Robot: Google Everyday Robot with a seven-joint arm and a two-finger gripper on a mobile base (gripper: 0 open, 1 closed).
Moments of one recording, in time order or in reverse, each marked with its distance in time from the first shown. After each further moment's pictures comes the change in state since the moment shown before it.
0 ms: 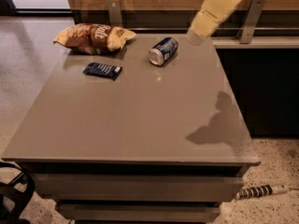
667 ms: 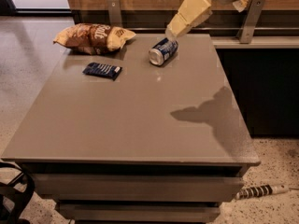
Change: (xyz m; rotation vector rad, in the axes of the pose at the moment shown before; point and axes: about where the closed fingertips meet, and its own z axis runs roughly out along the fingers) arm -0.008 -0.029 0.053 0.069 0.044 0.403
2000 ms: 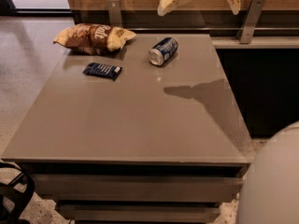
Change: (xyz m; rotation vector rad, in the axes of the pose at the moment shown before) arm -0.045 -0.034 0.031 -0.016 0.060 0.386
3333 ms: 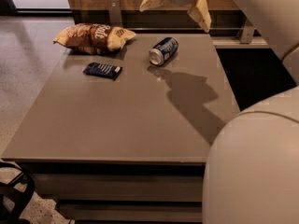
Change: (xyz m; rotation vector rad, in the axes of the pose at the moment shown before) arm -0.052 0.032 0.064 0.109 -0.110 0.526
